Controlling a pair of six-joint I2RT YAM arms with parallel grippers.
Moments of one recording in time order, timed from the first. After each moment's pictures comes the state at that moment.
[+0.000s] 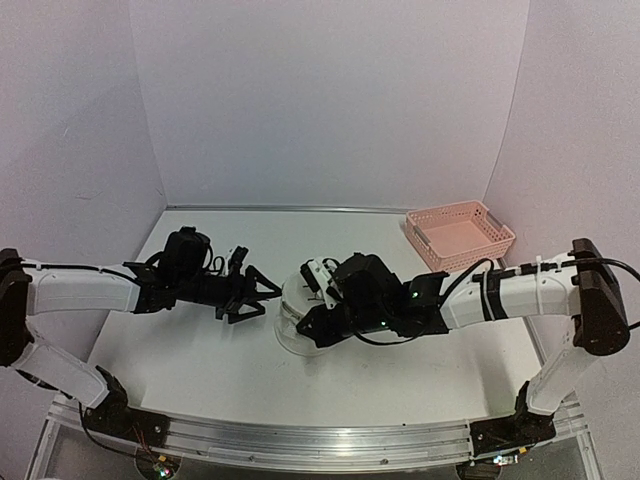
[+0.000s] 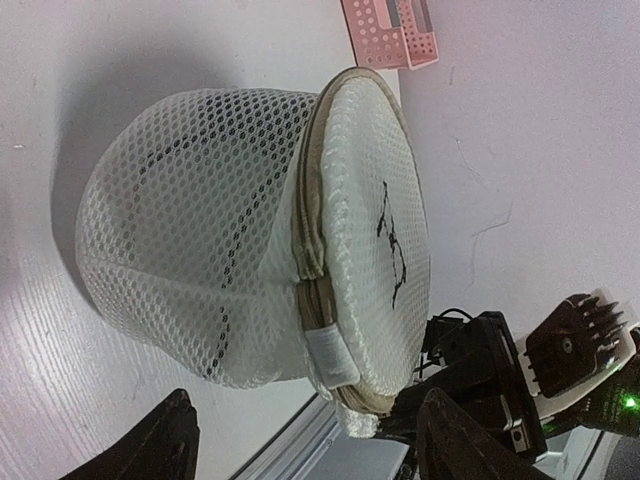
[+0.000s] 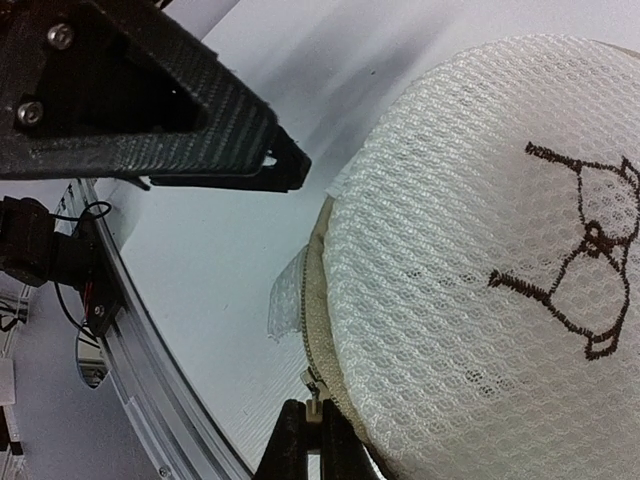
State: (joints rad) left arm -0.68 1.34 0.69 0.08 0.58 -1.00; right arm 1.13 1.66 1.04 -0.05 -0.07 0.56
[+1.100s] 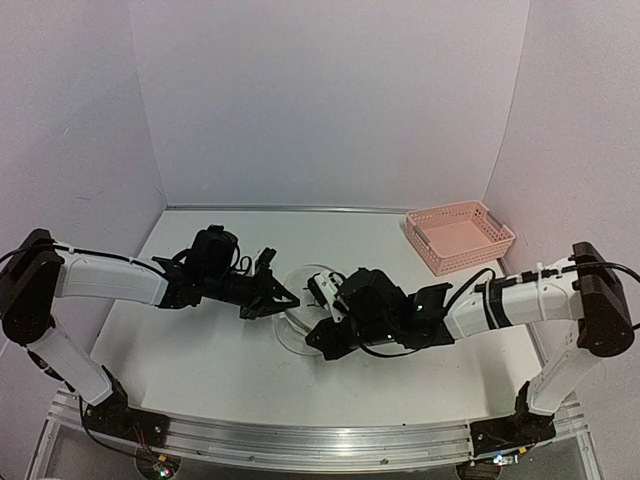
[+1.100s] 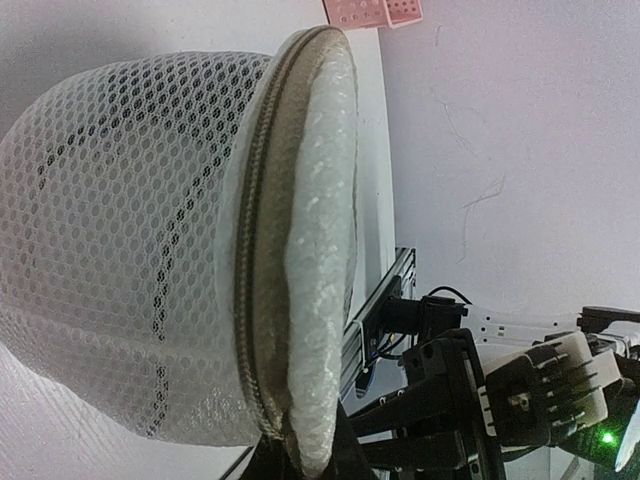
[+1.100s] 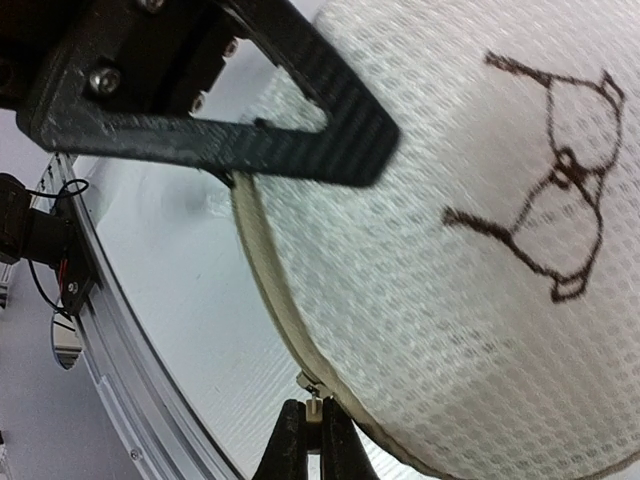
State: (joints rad) left arm -0.76 1.53 0.81 0.18 0.63 -1.03; right arm 1.15 1.64 0.96 -0.02 -0.04 0.56
